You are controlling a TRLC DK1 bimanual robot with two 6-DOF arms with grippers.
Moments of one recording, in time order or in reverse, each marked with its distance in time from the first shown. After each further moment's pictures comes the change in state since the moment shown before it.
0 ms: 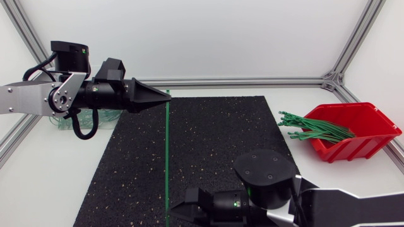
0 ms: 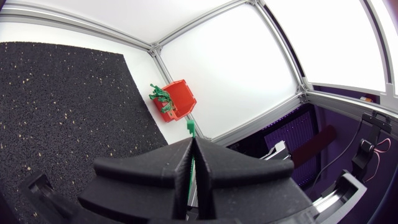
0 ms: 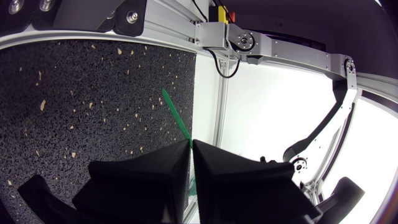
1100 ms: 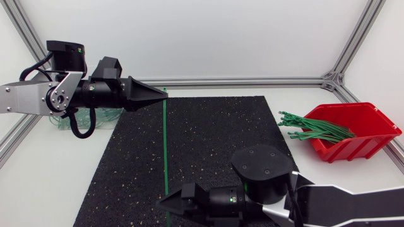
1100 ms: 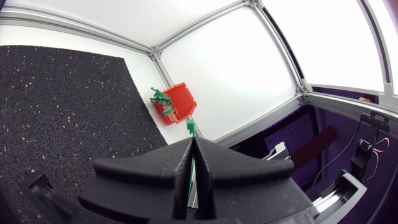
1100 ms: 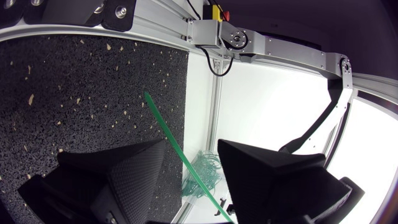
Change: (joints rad) left arm 0.021 0.000 0.000 0.015 0.012 -0.007; right arm -0.007 0.030 0.027 0.038 -0.023 0.000
